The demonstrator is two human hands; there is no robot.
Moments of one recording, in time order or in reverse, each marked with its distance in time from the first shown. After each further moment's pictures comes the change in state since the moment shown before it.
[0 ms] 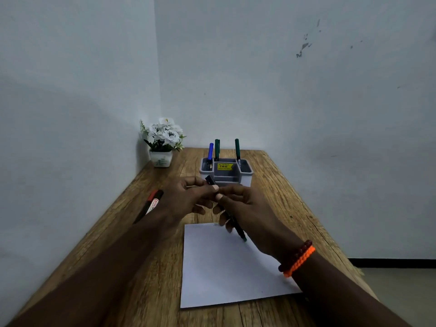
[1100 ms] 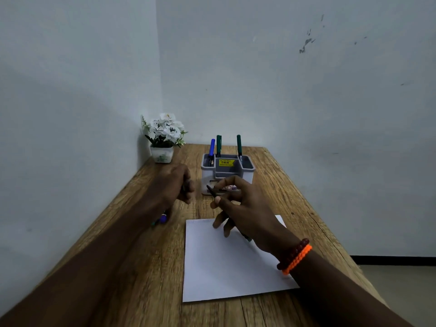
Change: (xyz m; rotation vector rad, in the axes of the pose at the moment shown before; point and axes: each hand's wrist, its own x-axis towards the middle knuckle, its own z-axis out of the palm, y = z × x) left_hand 0.009 0.008 -0.025 0.117 0.136 0.003; right_hand -0.001 0.002 0.007 -0.057 -0.031 -0.022
